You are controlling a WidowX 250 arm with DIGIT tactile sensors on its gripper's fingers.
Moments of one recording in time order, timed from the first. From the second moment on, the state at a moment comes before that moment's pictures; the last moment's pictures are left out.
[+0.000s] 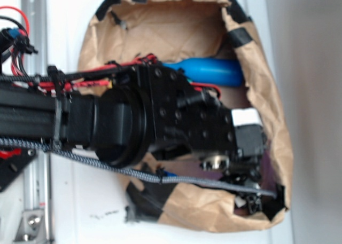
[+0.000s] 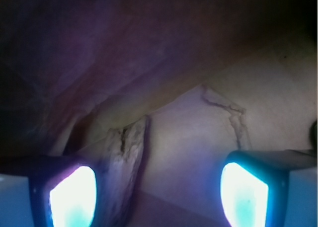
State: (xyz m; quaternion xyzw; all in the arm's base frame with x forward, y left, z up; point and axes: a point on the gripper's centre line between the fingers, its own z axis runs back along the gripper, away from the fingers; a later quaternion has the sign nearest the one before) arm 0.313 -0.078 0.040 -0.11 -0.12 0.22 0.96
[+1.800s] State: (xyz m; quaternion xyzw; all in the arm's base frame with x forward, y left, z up) arm 0.282 -0.082 0.086 -0.18 -0.11 0.27 0.94
